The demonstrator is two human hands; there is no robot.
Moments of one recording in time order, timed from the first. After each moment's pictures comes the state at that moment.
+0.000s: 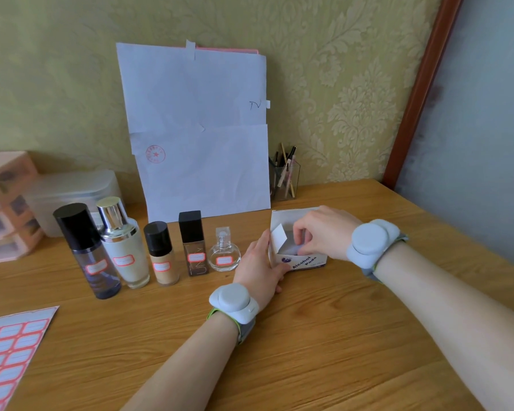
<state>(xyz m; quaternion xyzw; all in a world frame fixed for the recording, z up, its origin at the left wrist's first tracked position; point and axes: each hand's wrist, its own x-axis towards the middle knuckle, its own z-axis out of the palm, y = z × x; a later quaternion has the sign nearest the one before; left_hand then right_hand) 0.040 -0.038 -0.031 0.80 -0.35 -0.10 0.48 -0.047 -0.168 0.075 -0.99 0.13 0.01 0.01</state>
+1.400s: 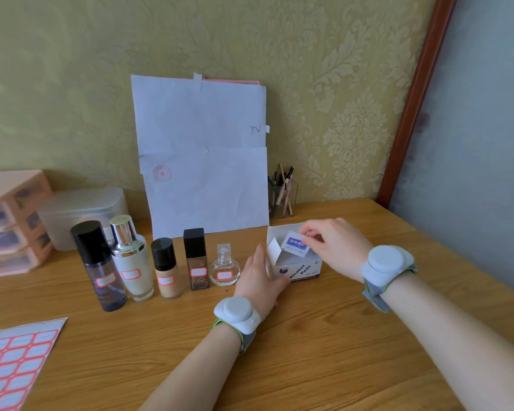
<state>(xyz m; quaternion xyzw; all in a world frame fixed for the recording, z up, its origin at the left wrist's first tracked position) 0.036 -0.040 -0.023 0.82 -0.33 -0.10 0.46 -0.069 -0.175 0.074 -0.97 0.17 -0.17 0.11</state>
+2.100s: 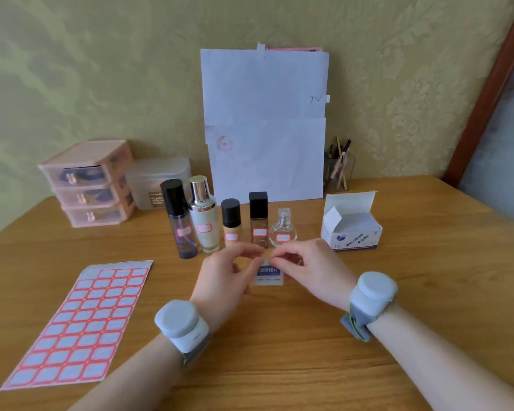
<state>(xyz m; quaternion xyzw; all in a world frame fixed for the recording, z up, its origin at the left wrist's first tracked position) 0.020 0.137 0.007 0.81 -0.31 -0.02 0.51 -0.050 -0.040 0.015 -0.92 0.00 -0.16 0.35</state>
